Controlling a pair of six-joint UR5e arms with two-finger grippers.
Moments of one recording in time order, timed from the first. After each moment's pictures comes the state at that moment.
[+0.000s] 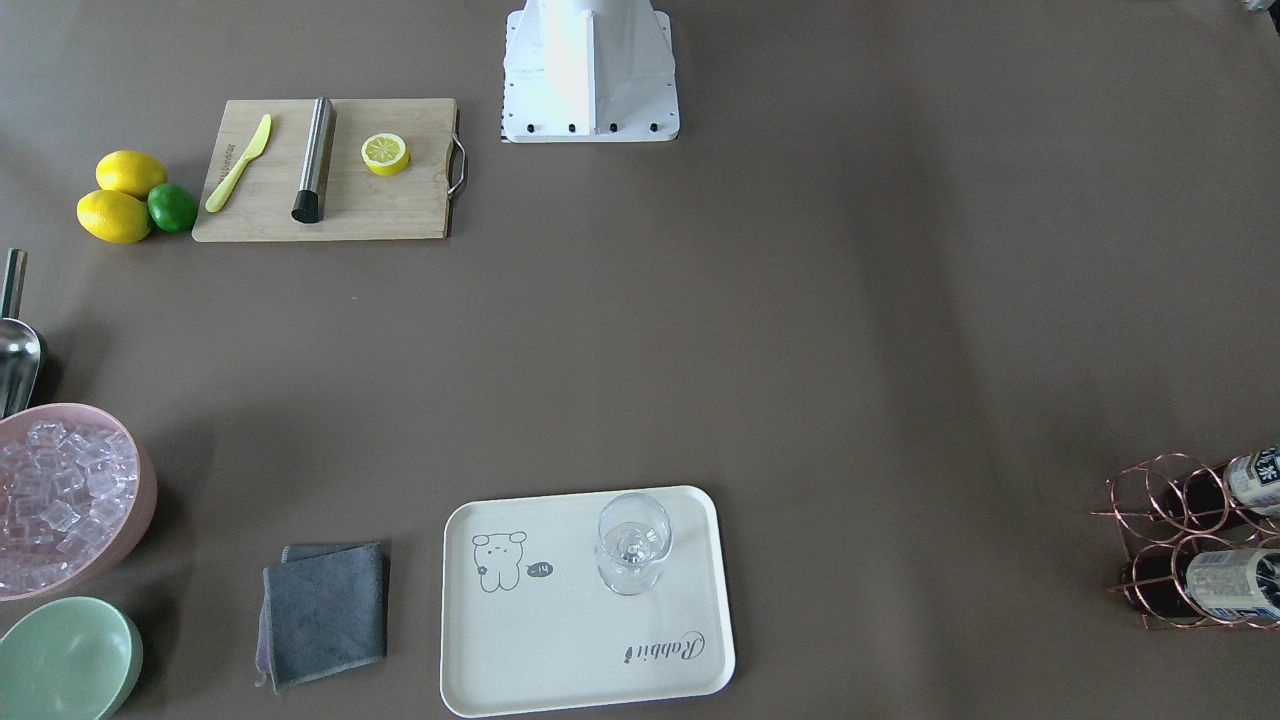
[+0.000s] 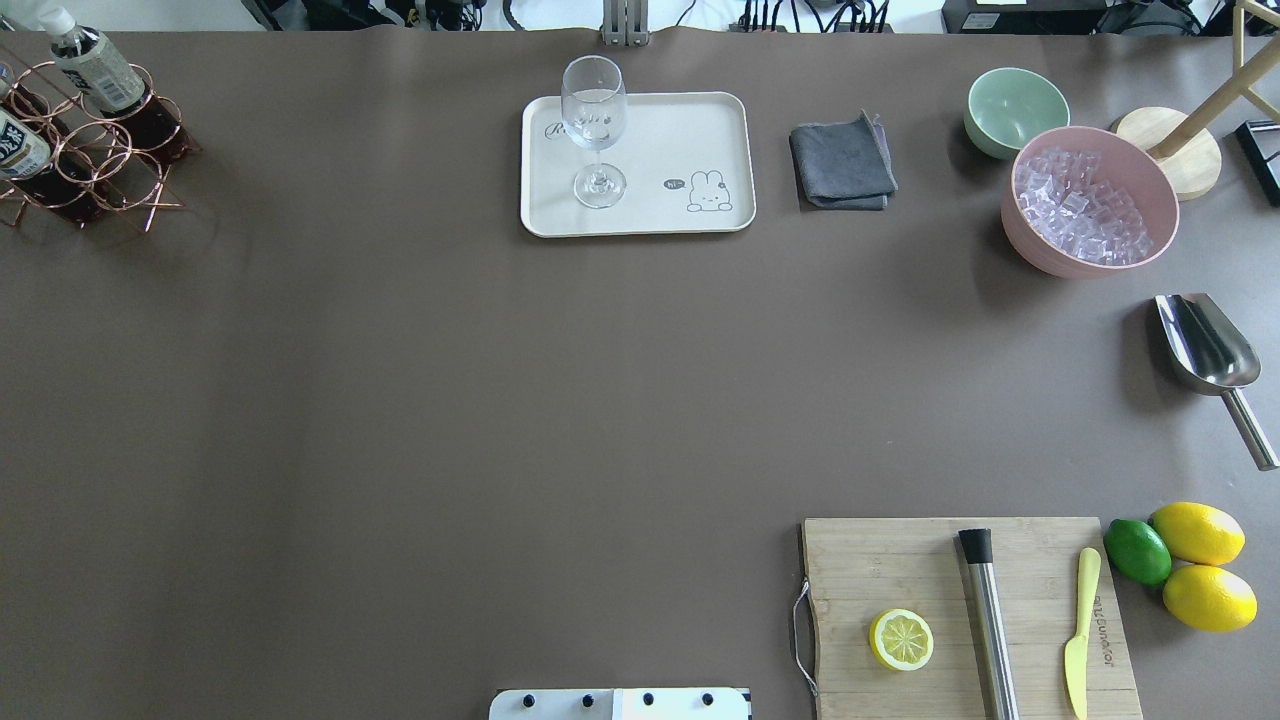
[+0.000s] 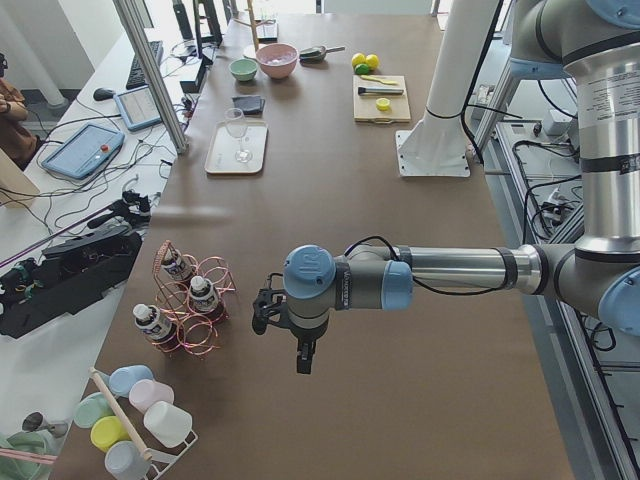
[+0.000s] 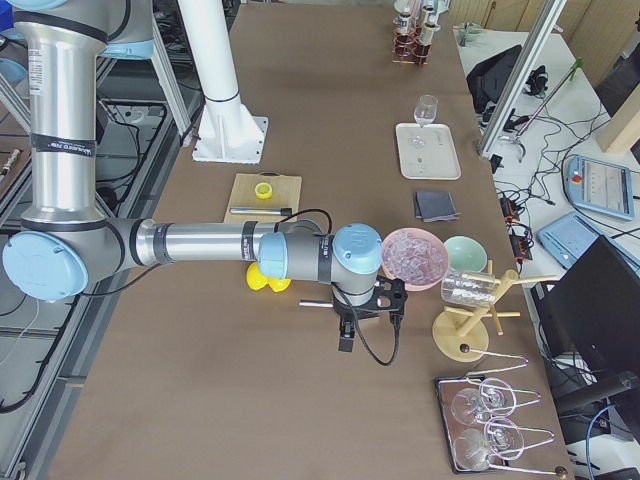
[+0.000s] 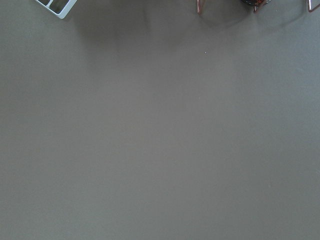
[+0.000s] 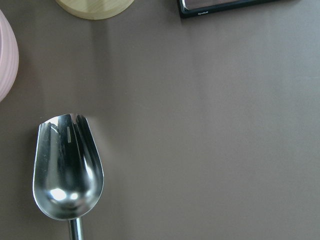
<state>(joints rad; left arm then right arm) -1.63 -1.39 -1.76 -1.58 -2.35 0.10 1.60 -1.65 1.72 -1.64 2.31 0.08</state>
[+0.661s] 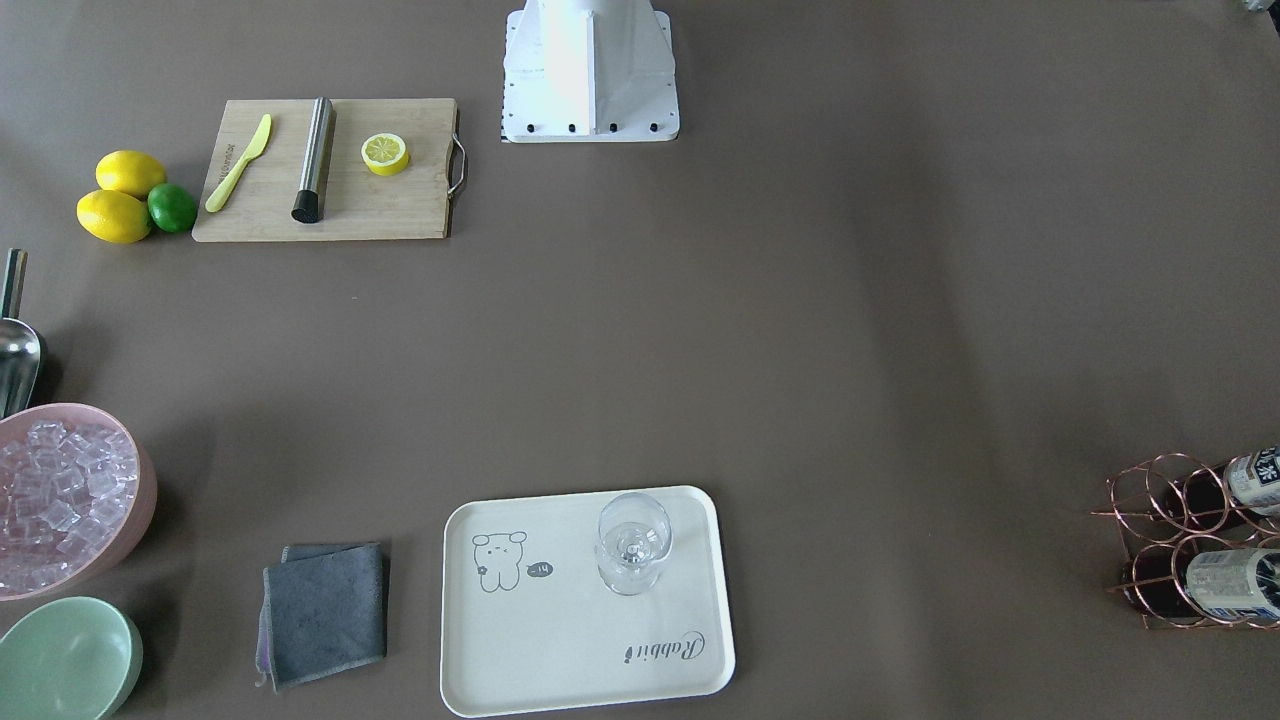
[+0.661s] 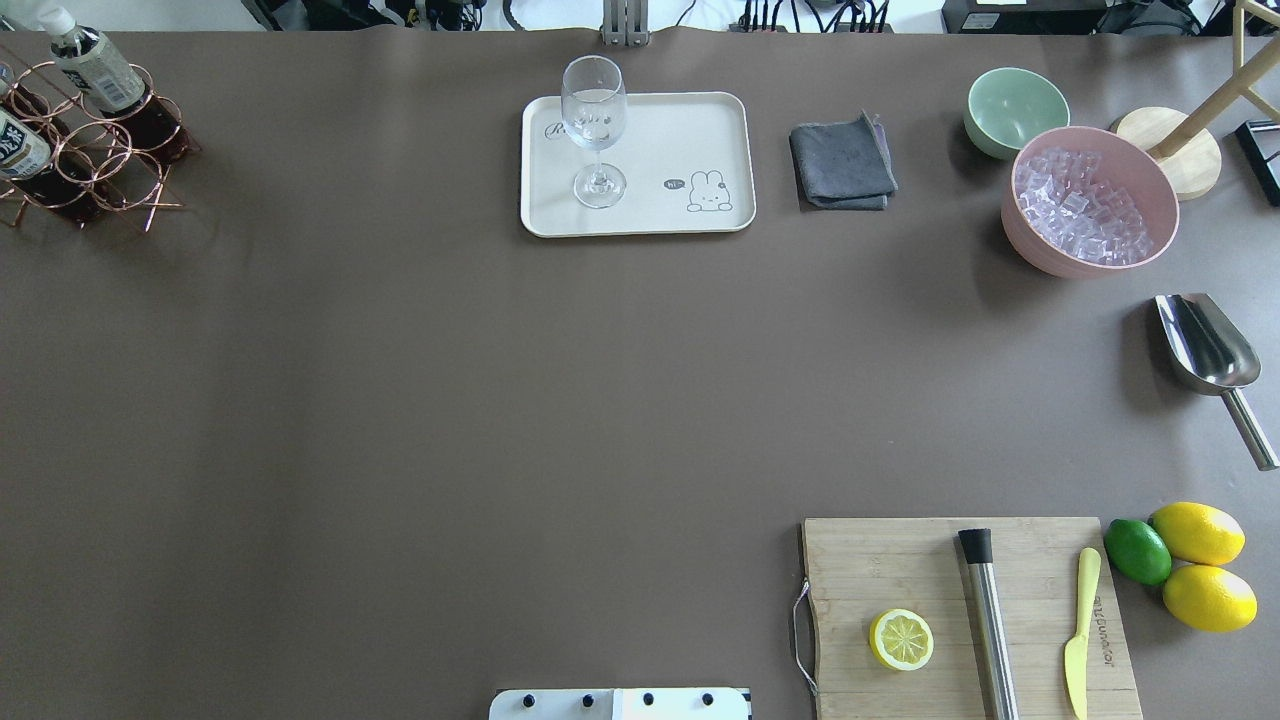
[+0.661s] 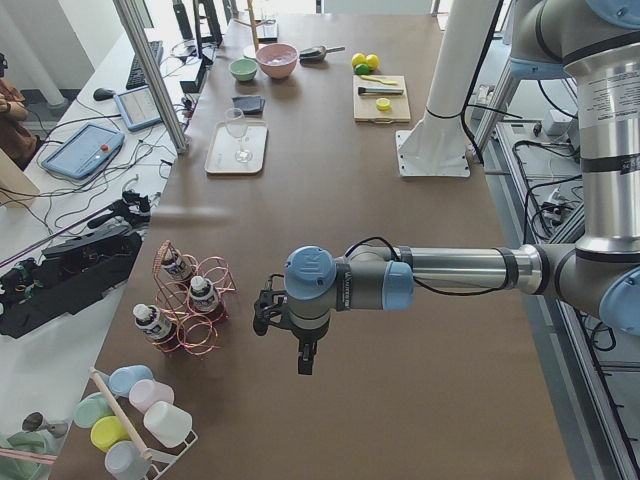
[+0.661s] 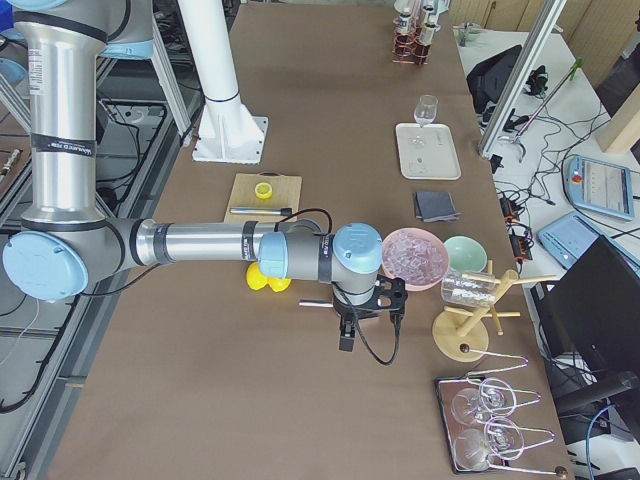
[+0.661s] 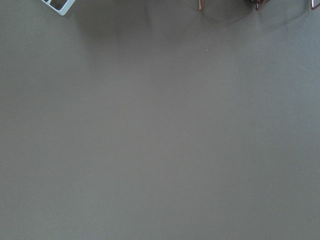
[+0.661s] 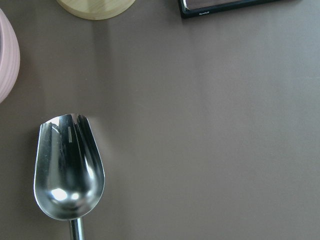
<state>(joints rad) -1.63 -1.39 -1.76 -1.58 -2.34 0.10 1.60 -1.65 1.71 -1.64 2.31 0.07</state>
